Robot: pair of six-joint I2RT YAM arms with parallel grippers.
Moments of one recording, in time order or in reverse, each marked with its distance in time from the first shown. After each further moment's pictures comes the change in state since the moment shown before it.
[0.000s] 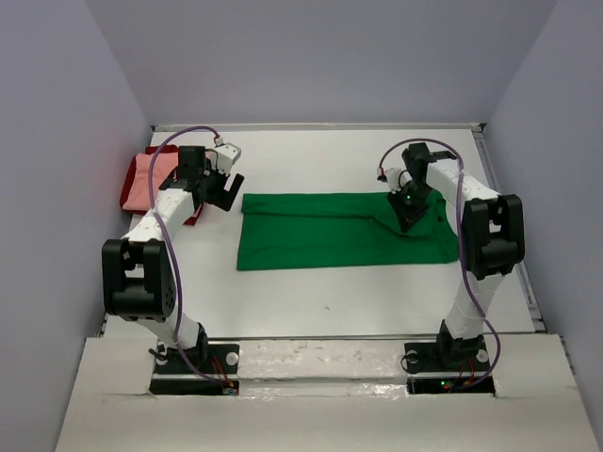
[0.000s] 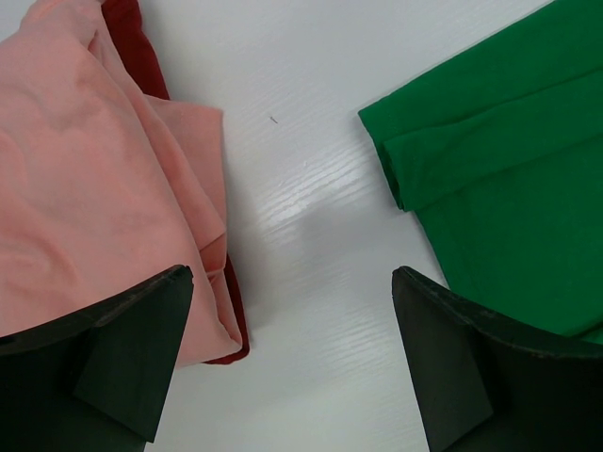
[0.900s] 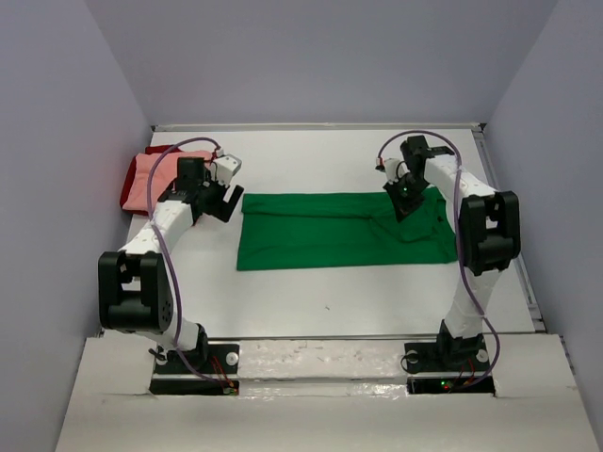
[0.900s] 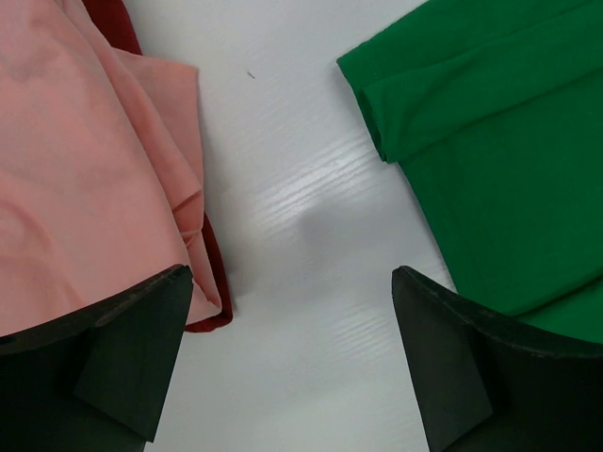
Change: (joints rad) left arm 0.000 -0.074 -0.106 0.014 0.003 0.033; right arm 0.005 0.037 0.071 0.049 -0.024 0.039
